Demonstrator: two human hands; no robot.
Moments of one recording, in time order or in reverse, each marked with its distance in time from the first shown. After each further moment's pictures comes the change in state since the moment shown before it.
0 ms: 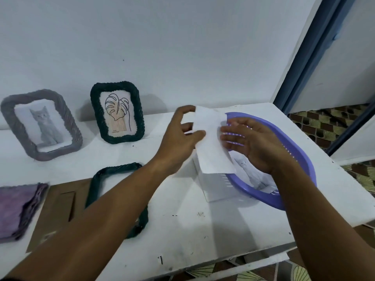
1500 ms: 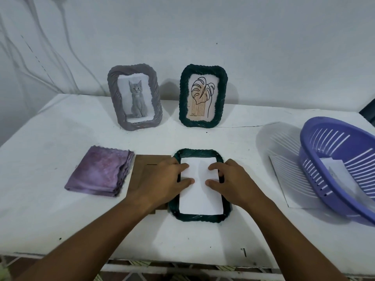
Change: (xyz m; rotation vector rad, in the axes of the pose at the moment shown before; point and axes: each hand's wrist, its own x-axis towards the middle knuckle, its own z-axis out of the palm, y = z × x) left_hand -0.109 -0.074 -0.211 1.146 0.009 -0.087; right_hand -0.028 0.127 0.199 -1.188 -0.331 -0.138
